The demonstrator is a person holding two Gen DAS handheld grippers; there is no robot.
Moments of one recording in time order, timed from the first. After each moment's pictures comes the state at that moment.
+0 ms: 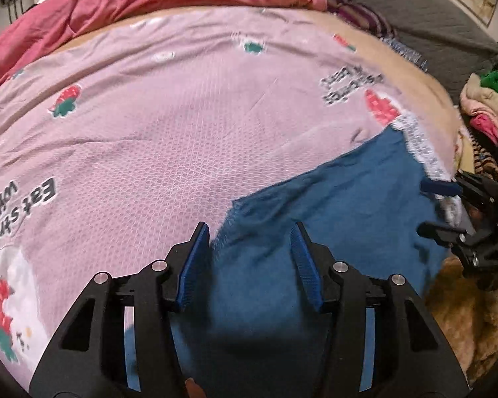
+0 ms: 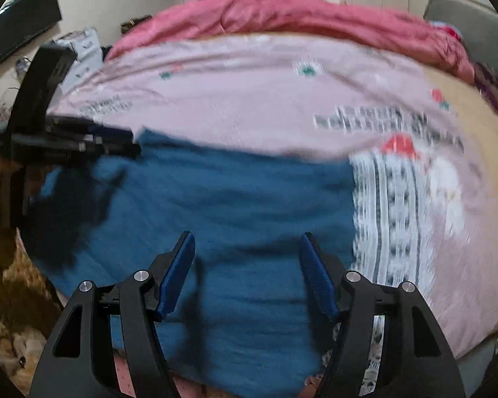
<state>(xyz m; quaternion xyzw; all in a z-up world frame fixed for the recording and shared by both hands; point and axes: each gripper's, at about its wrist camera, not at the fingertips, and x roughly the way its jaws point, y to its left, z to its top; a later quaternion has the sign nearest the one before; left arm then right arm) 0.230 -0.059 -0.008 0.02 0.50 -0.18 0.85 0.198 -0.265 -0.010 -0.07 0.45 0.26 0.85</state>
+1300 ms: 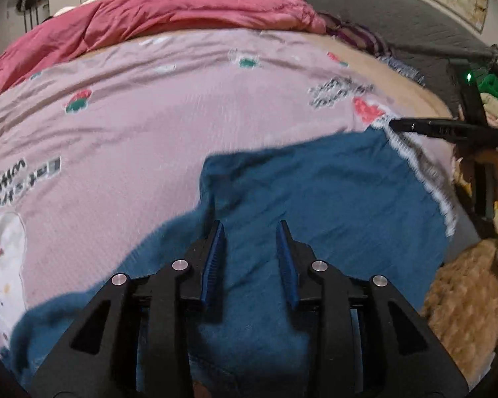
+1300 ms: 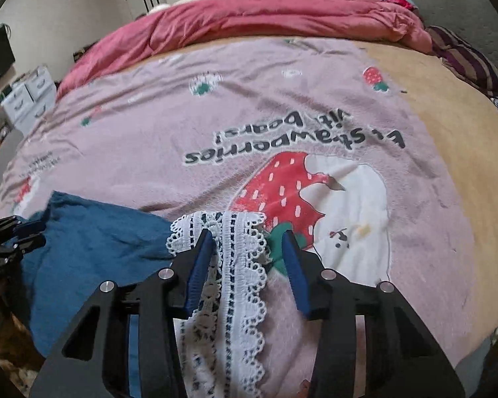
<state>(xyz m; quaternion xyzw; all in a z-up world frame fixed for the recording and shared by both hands) 0.180 -0.064 -0.017 0.01 0.44 -0.16 0.88 0.295 -0.355 -0.010 -0.02 0.46 0.18 0.87</state>
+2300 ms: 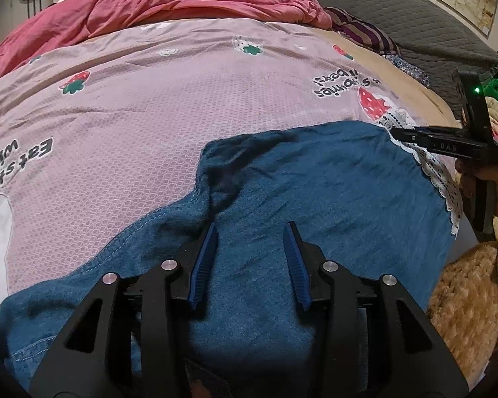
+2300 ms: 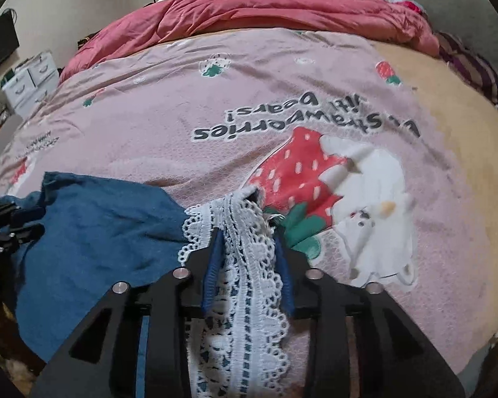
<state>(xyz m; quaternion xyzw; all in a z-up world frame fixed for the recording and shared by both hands) 0.180 -0.065 -0.025 -0.01 0.45 -0.16 0.88 0.283 -0.341 -0.024 -0.03 0.46 0.19 0.87</state>
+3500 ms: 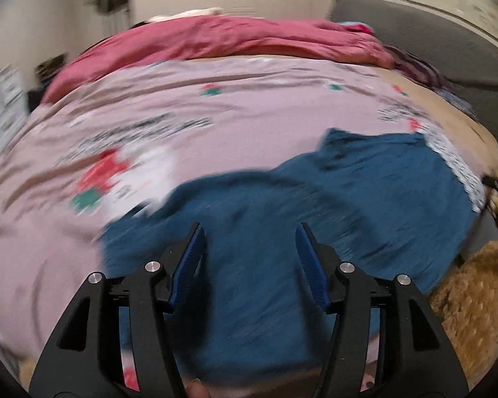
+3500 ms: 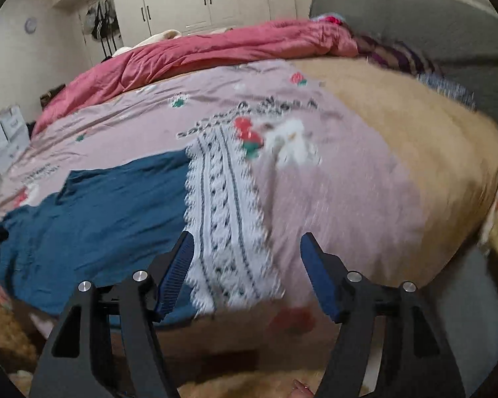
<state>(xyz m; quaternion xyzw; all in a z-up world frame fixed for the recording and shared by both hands) 0.050 0.030 0.015 -0.01 0.39 0.03 0.92 0.145 -0.386 -0.001 0.05 0.39 0.07 0.92</state>
